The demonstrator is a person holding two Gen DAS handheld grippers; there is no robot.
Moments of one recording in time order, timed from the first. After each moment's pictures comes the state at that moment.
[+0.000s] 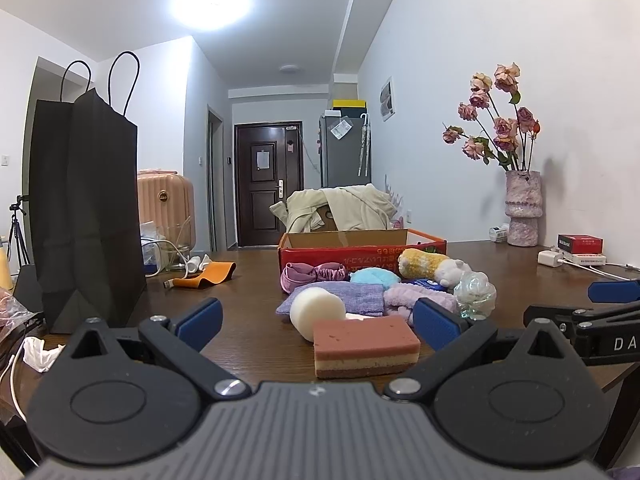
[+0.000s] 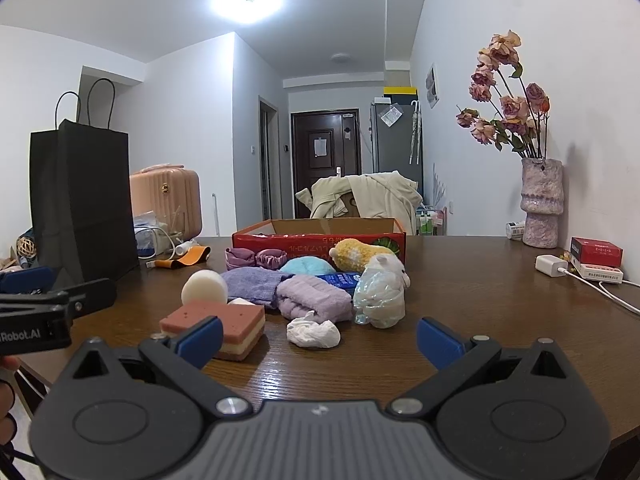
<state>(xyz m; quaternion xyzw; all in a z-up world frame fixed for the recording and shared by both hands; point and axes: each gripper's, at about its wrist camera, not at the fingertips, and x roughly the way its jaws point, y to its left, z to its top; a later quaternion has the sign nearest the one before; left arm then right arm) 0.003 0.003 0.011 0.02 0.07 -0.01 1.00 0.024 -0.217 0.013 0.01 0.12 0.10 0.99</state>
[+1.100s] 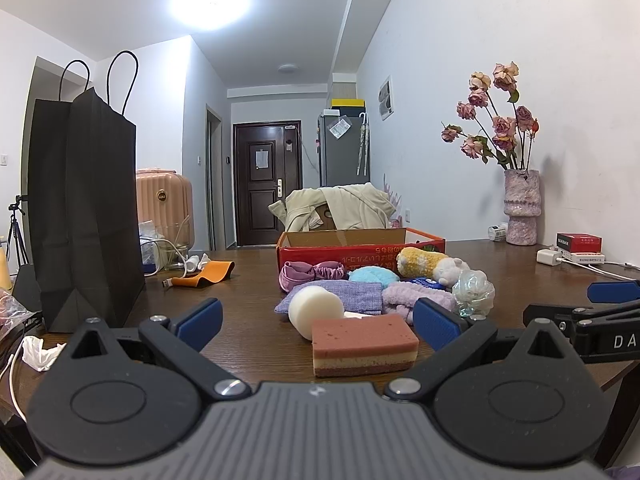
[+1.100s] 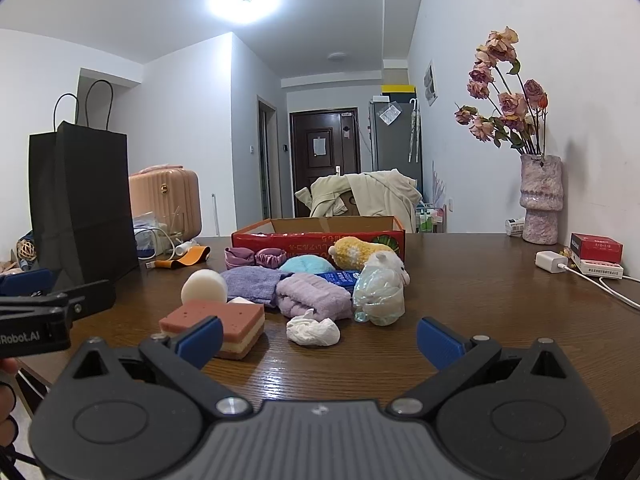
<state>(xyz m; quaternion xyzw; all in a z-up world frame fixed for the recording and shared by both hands) 0.005 0.004 0.012 0.02 0.07 -0.01 1.00 0.025 -0.218 0.010 0.02 0.12 0.10 0.99</state>
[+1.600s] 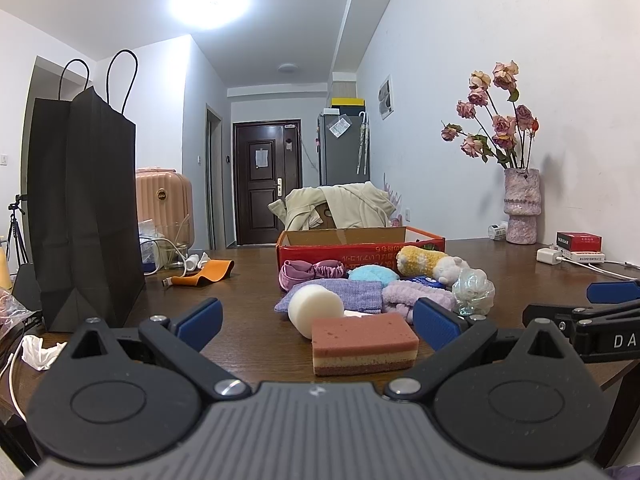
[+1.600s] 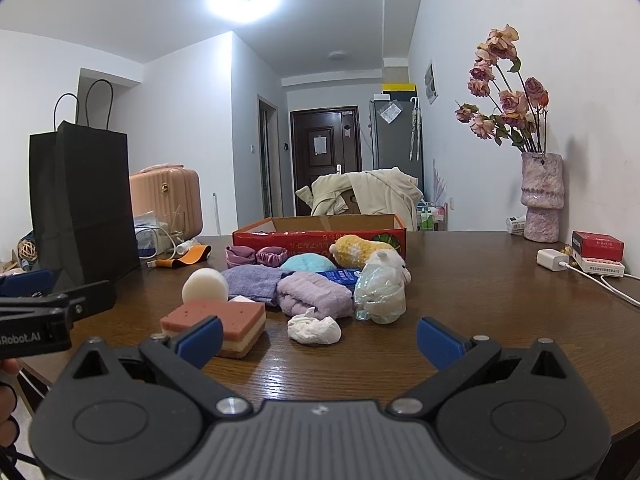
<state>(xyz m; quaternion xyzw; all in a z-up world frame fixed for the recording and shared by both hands) 0.005 0.003 0.012 0.02 0.07 -0.01 1.00 0.027 -0.218 0.009 0.02 0.13 0.10 0.99</state>
